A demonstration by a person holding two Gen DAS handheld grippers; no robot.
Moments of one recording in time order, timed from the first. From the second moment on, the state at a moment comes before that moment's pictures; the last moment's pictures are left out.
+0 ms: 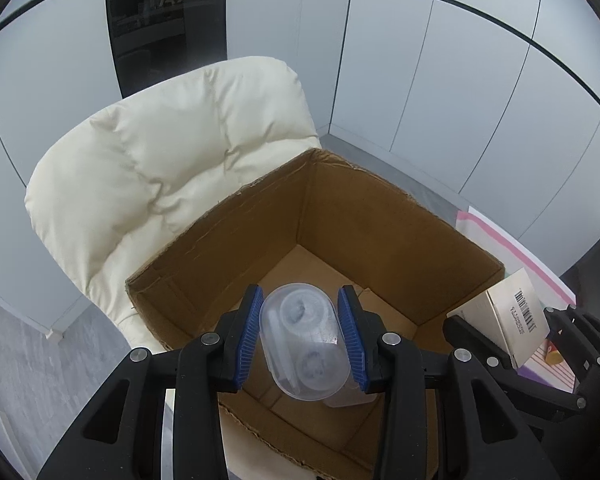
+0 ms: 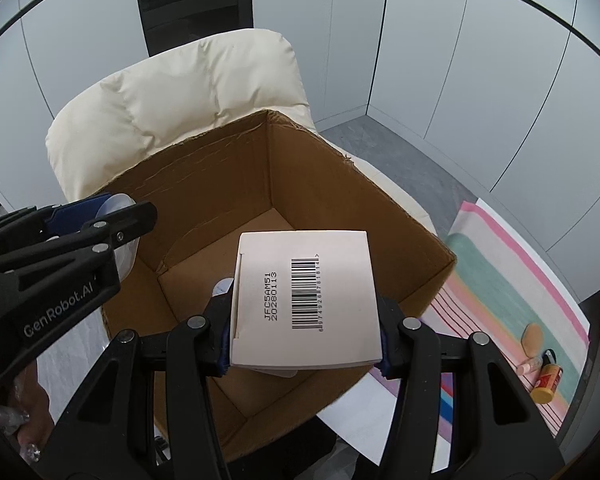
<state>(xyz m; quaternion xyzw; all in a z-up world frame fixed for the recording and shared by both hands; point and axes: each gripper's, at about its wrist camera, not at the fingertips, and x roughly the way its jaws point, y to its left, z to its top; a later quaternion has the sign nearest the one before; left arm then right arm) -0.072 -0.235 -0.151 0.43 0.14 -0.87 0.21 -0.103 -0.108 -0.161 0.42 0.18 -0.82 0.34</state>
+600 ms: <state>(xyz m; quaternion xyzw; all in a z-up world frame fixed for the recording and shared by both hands) -0.066 -0.249 -0.149 0.39 0.19 -0.88 0.21 -0.108 -0.110 -0.171 0.43 0.18 -0.82 0.34</state>
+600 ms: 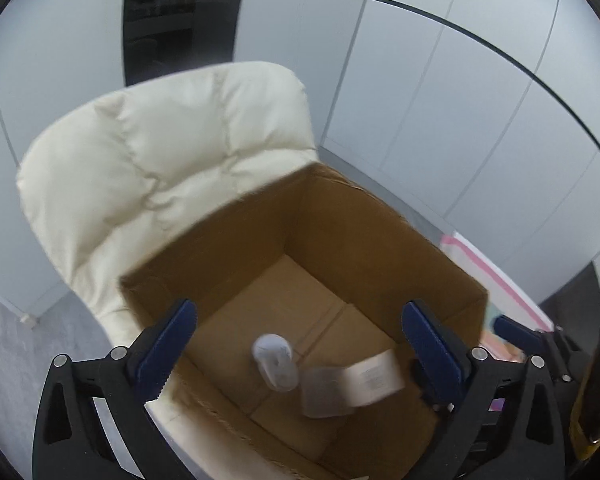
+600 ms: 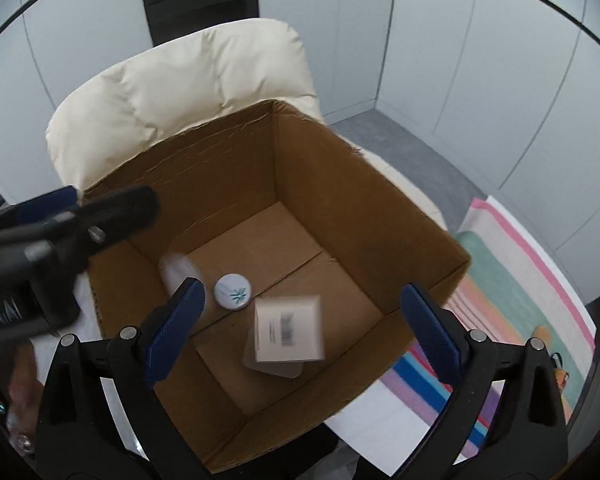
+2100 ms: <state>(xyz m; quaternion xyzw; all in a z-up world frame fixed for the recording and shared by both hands) 0.031 -0.185 -0.097 0.42 0.12 -0.88 0.18 -0.048 0.011 -0.109 0.46 0.09 -0.84 0.27</state>
